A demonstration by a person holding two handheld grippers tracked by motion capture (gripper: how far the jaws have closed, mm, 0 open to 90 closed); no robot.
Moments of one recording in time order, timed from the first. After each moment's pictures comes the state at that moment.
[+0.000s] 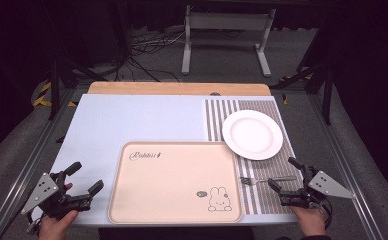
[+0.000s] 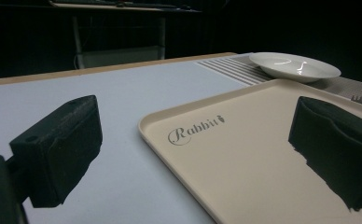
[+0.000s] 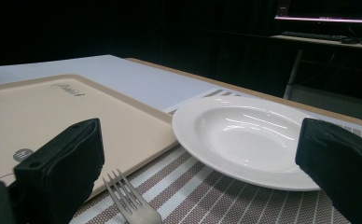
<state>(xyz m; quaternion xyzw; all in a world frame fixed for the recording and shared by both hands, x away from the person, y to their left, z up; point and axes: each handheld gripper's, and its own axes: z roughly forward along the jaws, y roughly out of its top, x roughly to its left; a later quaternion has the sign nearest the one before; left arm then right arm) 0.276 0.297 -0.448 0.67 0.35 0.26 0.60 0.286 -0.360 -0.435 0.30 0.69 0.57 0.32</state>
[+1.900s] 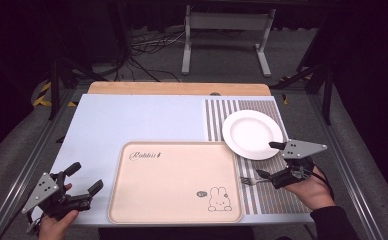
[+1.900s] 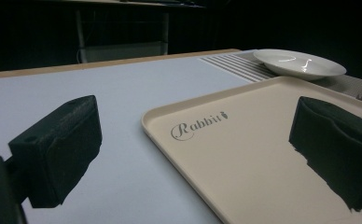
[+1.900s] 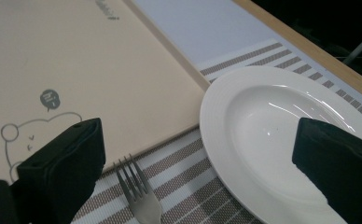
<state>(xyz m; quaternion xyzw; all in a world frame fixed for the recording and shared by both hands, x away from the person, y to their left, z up) 0.275 0.298 -0.449 0.68 0.36 0.26 0.59 0.344 -0.319 -0.364 0.21 0.87 0.39 0.21</state>
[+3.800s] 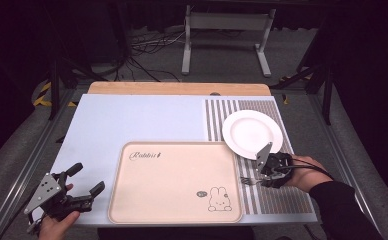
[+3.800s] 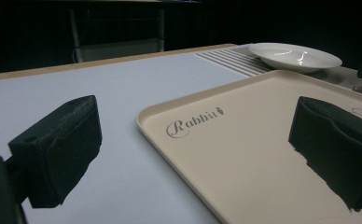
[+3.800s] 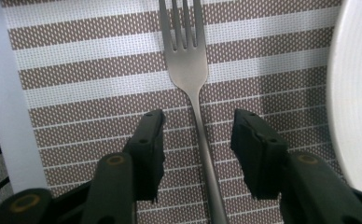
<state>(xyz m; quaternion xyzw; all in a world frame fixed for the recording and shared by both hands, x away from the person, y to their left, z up) 0.275 0.294 -0.448 0.69 0.35 0.25 0.58 0.379 -0.289 -0.400 0.07 0.99 0.06 0.04</state>
